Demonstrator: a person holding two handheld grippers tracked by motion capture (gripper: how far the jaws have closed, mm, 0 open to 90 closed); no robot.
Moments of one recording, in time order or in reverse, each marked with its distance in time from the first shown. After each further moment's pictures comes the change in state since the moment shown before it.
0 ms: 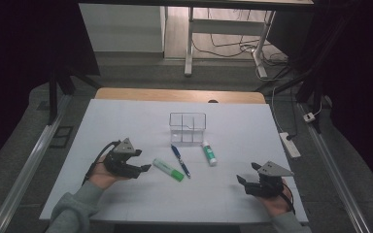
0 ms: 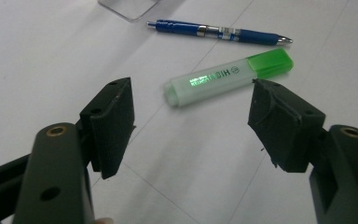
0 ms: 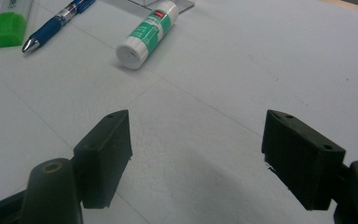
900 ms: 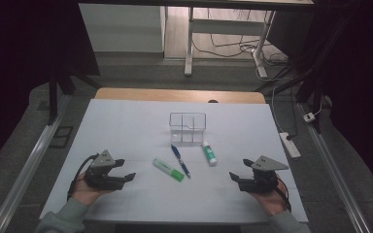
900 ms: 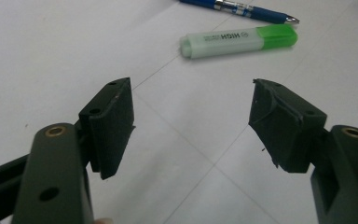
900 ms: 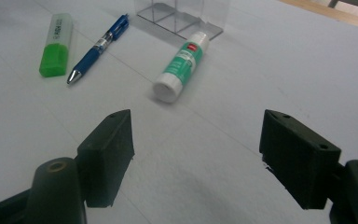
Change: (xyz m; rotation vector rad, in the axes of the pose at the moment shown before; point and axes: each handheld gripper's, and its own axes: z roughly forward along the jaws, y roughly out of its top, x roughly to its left) left arm -0.010 -0.055 -0.034 -0.075 0.073 -0.136; right arm 0.016 0.032 0.003 -0.001 0.079 -0.019
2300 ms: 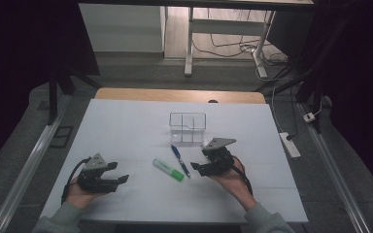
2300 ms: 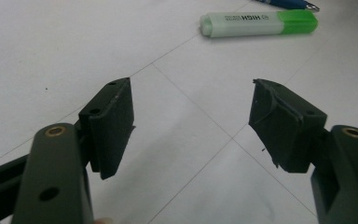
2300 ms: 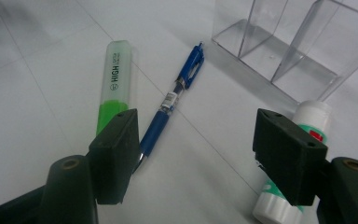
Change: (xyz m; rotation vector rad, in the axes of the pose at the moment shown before) left arm 0.008 -0.018 -0.004 0.000 0.018 -0.046; right arm 0.050 0.076 0.091 0.154 0.175 -0.047
